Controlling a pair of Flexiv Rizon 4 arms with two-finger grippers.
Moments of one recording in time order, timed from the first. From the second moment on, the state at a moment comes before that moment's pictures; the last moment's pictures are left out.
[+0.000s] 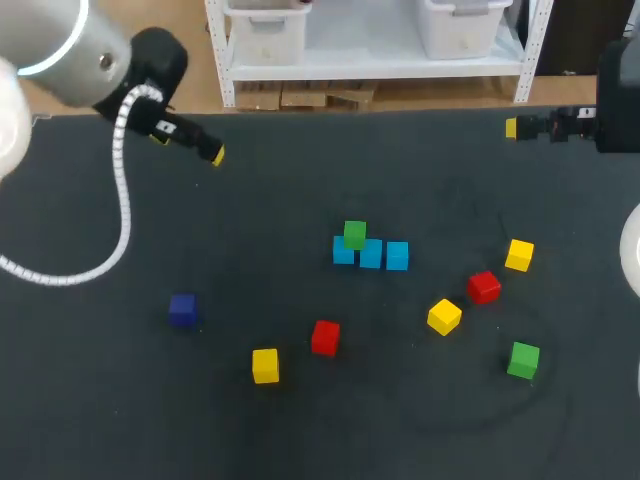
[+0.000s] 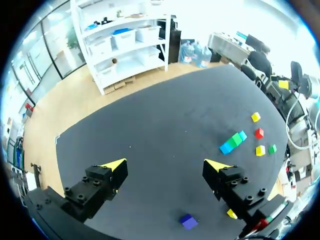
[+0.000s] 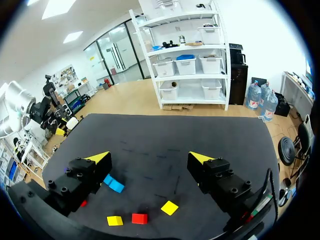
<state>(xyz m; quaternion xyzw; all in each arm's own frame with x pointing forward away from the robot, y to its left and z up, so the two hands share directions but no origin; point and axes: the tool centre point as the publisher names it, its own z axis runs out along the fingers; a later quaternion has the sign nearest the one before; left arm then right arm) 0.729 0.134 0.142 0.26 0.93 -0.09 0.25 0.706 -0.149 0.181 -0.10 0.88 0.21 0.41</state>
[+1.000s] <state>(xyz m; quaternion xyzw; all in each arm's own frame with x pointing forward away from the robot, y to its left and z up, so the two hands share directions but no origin) 0.725 0.156 0.155 0.24 0.88 -0.13 0.40 0.706 -0.149 0.180 -0.10 0.88 0.21 0.41</state>
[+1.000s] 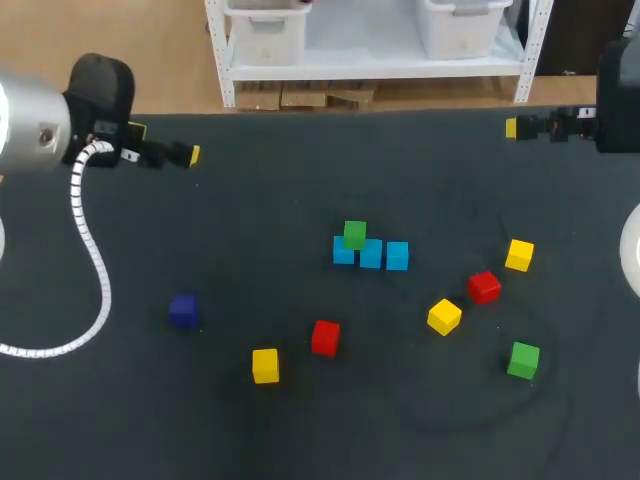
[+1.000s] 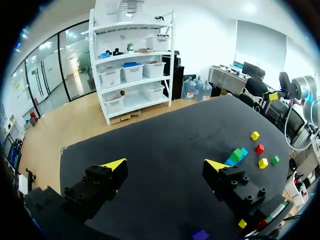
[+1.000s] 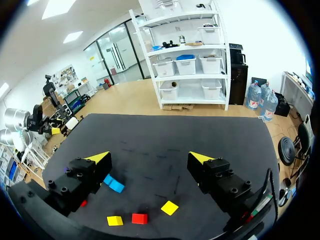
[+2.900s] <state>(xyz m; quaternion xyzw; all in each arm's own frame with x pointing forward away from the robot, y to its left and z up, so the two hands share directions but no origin) 0.726 0.156 0.156 0.24 0.88 -0.13 0.40 0.545 -0.131 0.078 -0.53 0.82 0.04 0.22</state>
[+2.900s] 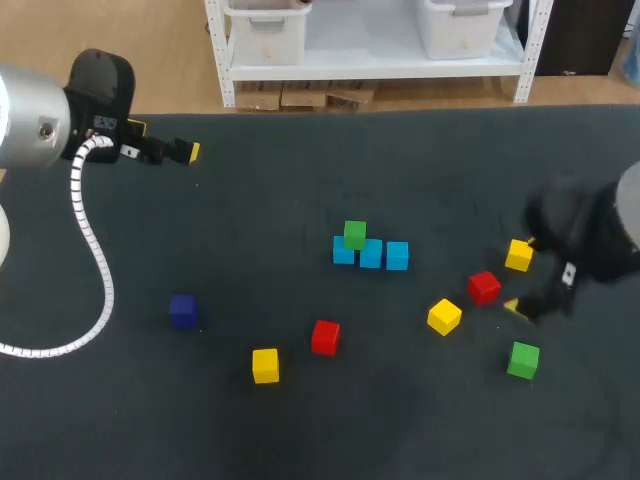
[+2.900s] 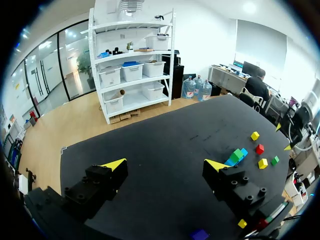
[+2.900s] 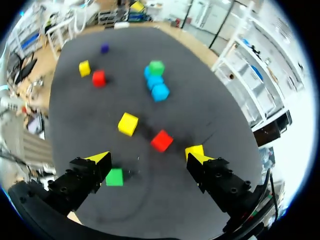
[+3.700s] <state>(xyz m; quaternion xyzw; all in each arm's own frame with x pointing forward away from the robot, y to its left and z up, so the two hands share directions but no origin) 0.726 0.156 0.156 0.24 0.88 -0.13 0.40 0.493 -0.135 0.033 -0.53 0.84 0.08 0.06</state>
